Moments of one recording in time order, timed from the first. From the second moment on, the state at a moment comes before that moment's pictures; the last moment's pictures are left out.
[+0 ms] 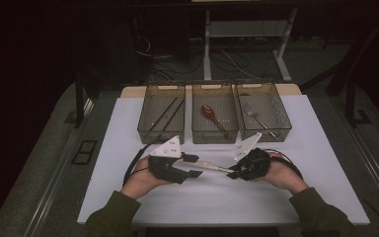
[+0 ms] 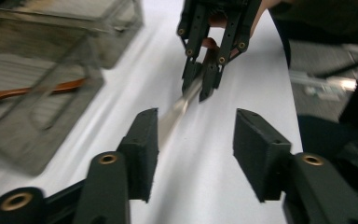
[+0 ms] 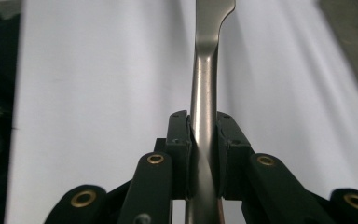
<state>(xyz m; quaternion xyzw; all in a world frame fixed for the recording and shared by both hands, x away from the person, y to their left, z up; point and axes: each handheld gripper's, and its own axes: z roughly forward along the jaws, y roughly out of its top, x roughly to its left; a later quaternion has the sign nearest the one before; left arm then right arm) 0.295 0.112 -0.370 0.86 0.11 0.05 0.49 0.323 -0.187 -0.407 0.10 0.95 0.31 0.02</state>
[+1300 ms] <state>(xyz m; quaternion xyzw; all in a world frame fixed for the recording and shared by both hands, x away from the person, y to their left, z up) 0.279 0.159 -0.428 0.83 0.27 0.10 0.47 0.449 -0.310 -0.356 0.45 0.83 0.32 0.12</state>
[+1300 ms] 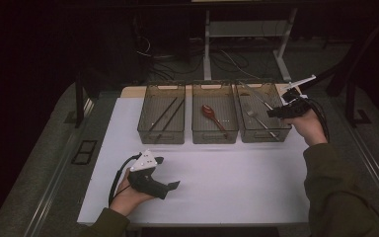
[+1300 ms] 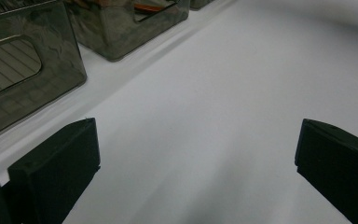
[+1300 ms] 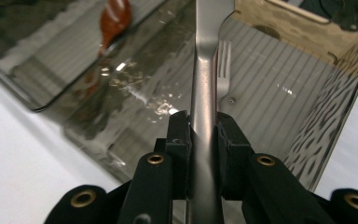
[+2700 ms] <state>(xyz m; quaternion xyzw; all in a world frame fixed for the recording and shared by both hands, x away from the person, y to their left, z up) 0.284 0.156 -0.432 0.84 0.26 0.10 0.47 0.429 -0.317 -0.366 0.48 0.75 0.42 0.19</state>
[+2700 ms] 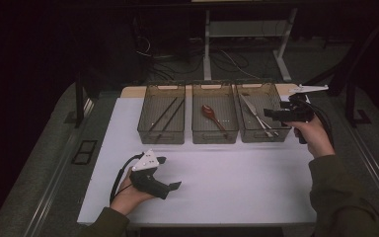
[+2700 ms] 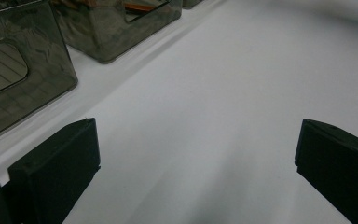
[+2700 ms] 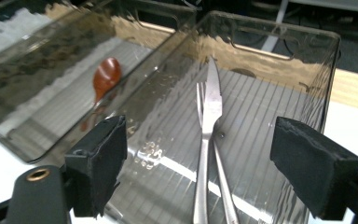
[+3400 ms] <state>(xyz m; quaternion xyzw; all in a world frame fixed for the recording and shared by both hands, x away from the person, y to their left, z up) 0.283 0.158 -0.434 0.83 0.27 0.10 0.47 0.344 -0.297 -0.385 0.40 0.77 0.46 0.19</state>
